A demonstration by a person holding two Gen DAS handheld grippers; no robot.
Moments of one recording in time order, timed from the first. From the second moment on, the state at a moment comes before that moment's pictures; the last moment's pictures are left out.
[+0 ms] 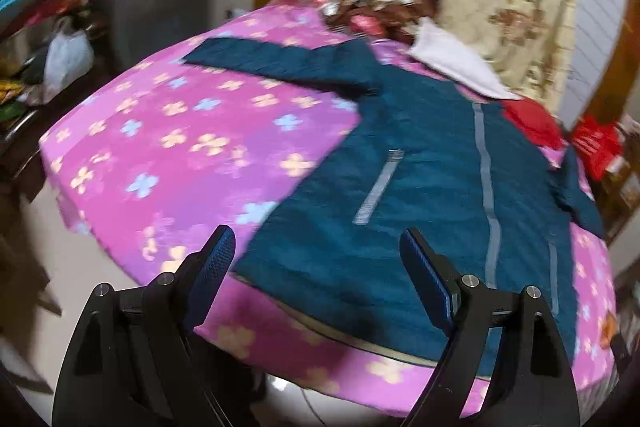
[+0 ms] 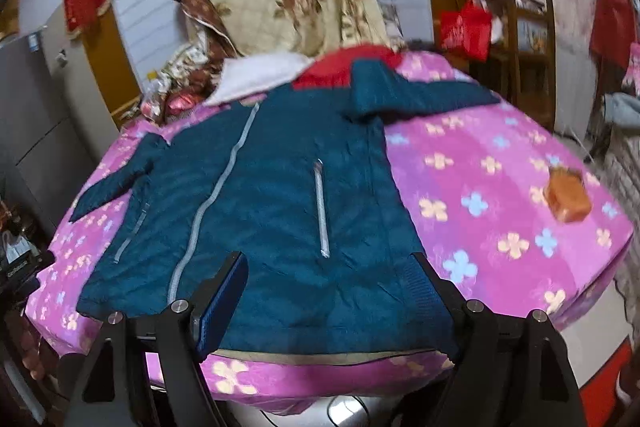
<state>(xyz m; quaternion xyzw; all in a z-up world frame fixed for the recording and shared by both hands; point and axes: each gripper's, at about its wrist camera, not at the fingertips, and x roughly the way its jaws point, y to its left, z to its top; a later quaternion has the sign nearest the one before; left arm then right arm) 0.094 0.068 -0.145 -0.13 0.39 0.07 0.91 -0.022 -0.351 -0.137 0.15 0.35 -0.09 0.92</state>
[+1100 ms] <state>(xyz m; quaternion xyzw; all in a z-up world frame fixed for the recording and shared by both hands) 0.128 0.038 -0.225 -0.07 0.50 -0.01 0.86 -0.004 -0.423 -0.231 0.24 0.45 -0.11 0.85</state>
